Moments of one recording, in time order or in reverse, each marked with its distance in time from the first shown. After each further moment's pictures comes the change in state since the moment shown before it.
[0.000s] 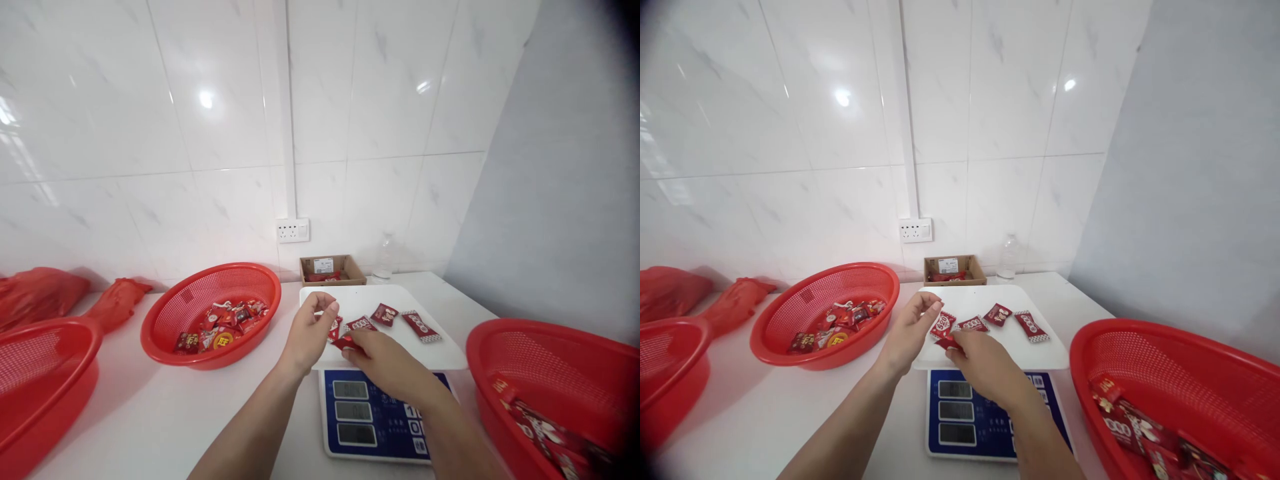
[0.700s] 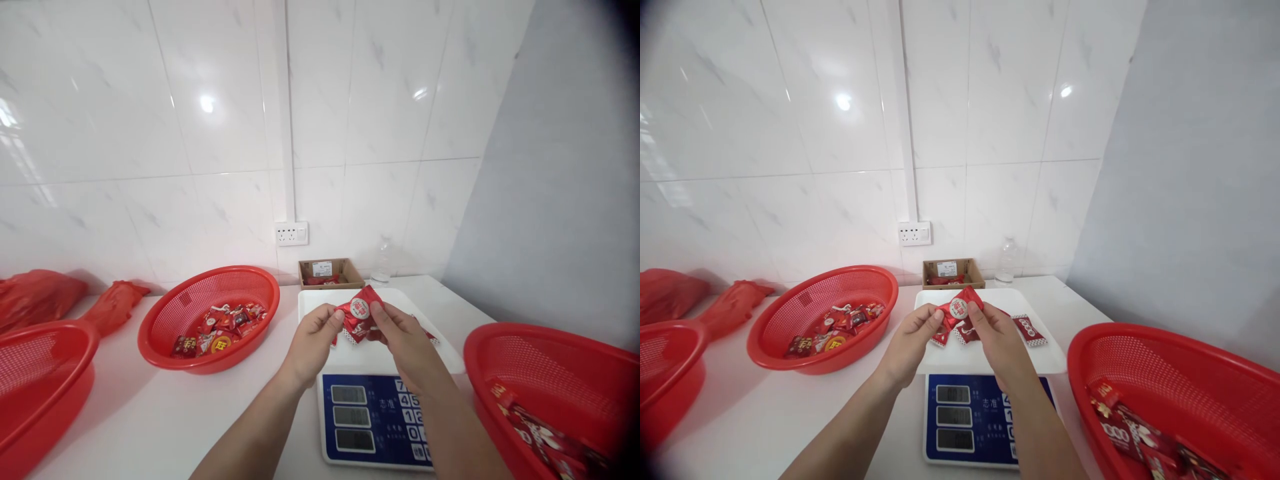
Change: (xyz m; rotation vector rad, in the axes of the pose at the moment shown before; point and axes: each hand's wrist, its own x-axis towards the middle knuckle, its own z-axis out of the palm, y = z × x) left_hand -0.007 0.004 0.006 -0.094 -0.132 -0.072; right_hand 0.003 -0.008 -0.017 0.862 0.374 0.147
